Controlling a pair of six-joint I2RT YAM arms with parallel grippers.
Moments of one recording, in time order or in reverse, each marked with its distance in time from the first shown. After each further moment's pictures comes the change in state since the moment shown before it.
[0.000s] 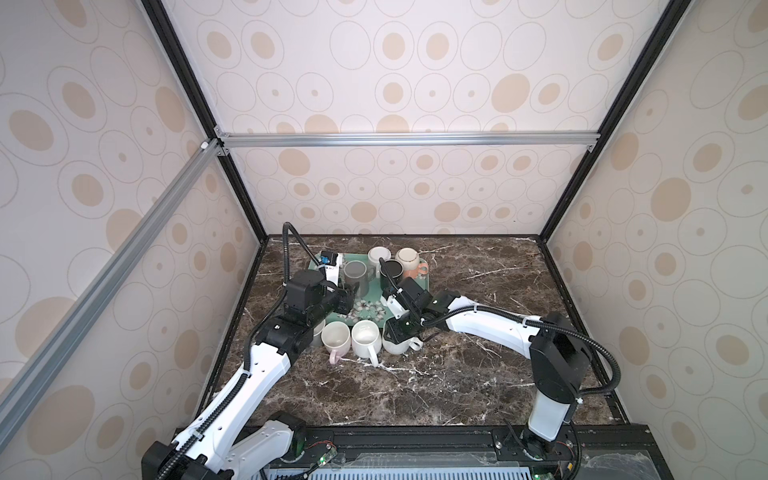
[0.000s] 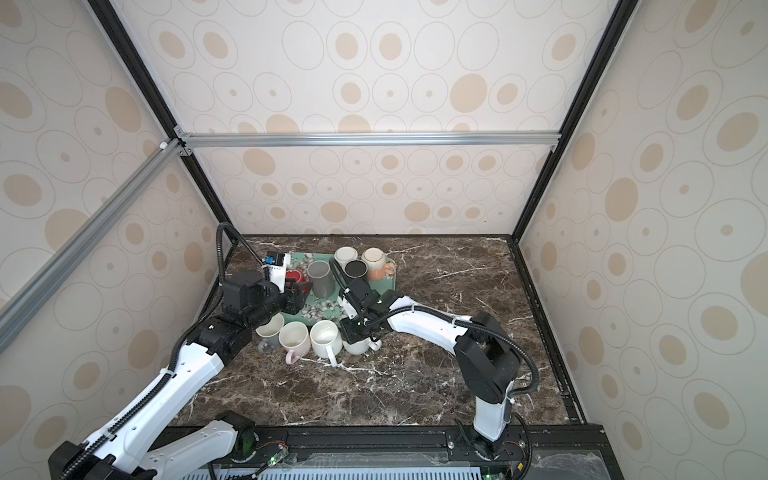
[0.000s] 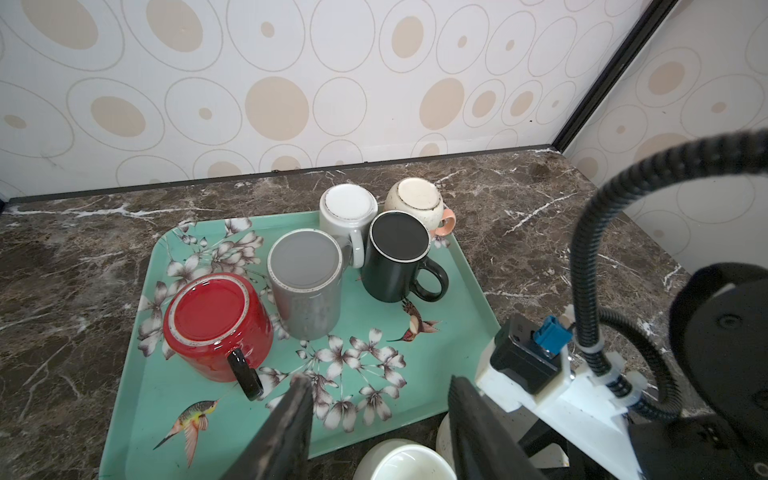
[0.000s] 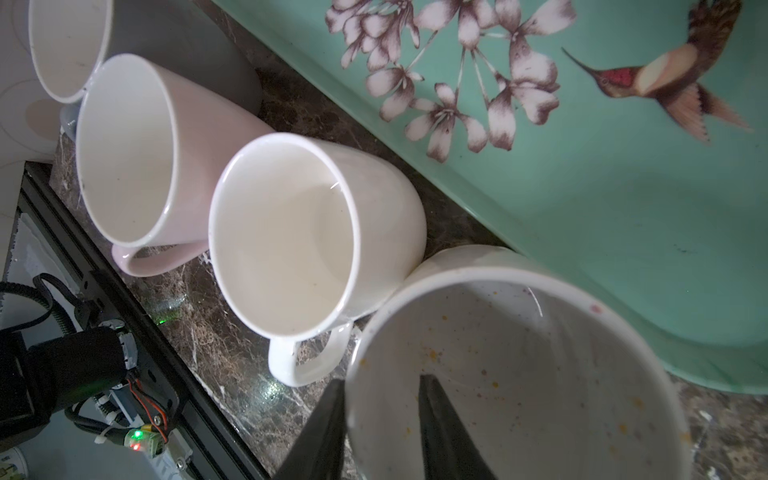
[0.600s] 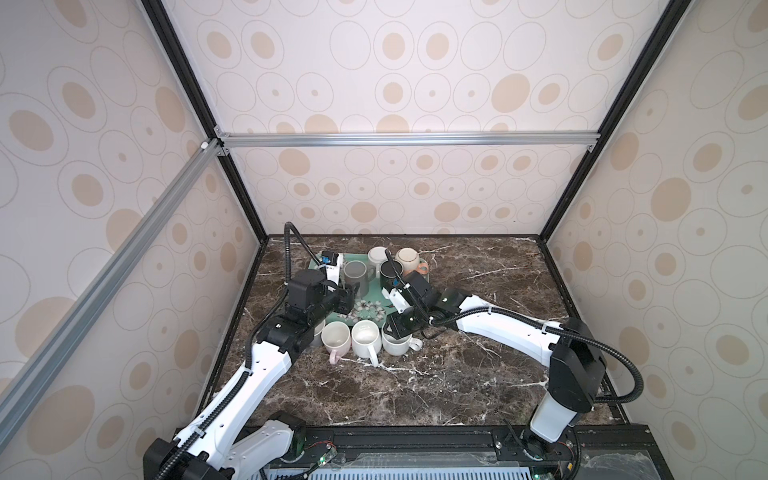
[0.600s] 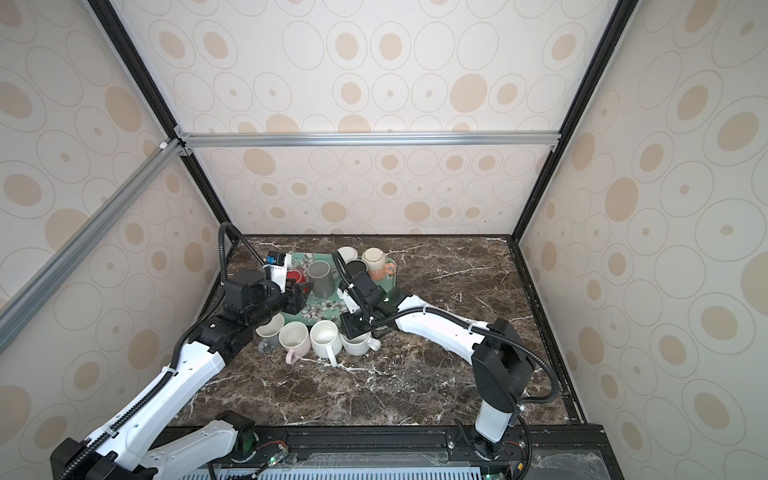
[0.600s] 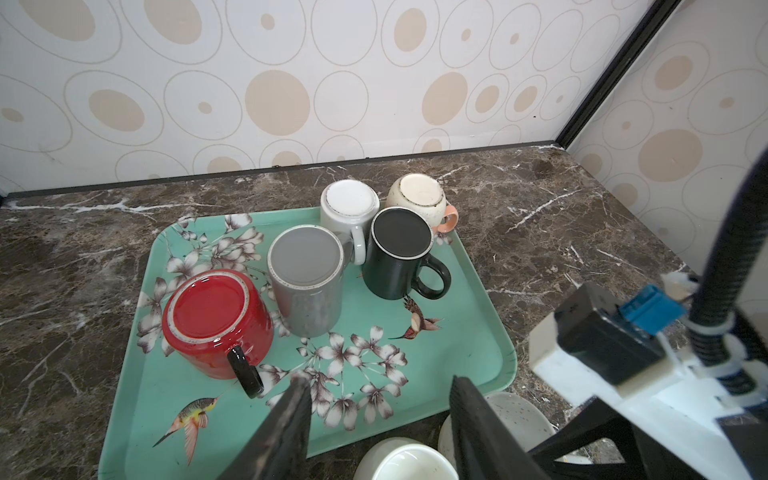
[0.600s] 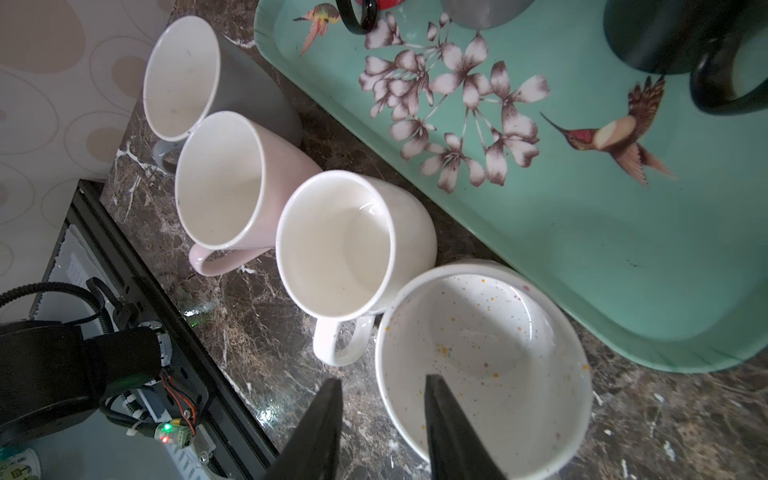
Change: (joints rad) left arm 0.001 0.014 0.000 0.000 -0.002 -0.002; right arm 0.003 -0.098 0.009 -0.009 0.025 -0.004
